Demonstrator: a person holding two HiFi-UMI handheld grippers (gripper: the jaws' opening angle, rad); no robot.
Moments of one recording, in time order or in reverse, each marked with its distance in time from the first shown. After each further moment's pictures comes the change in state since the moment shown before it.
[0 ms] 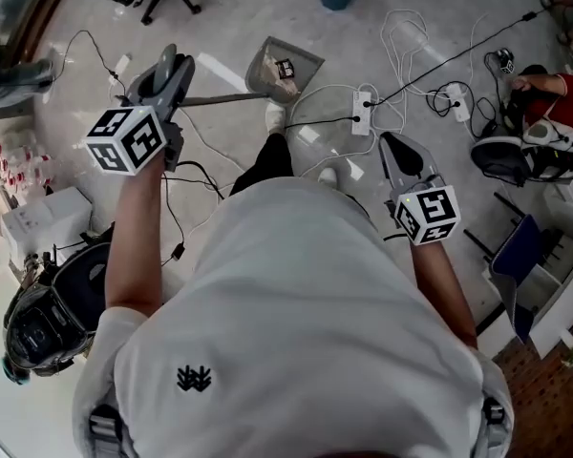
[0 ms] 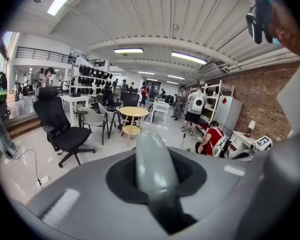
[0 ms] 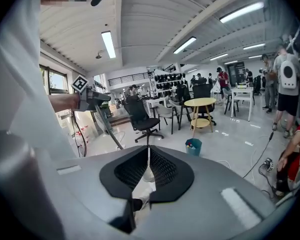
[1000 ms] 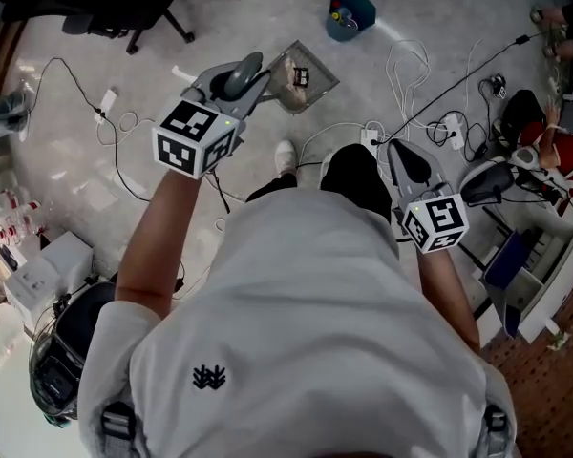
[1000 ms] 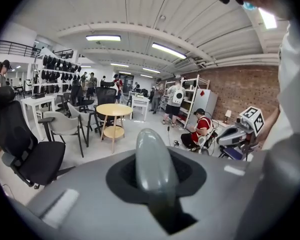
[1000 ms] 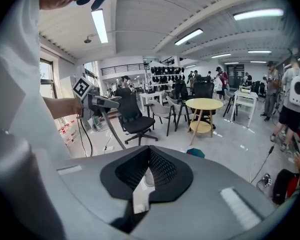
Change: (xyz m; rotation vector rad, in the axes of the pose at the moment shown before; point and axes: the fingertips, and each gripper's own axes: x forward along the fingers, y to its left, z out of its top) left arm 0.177 0.148 0.064 0.188 0.079 -0.336; right arm 0.243 0.008 0.142 -0.041 0.082 -0.101
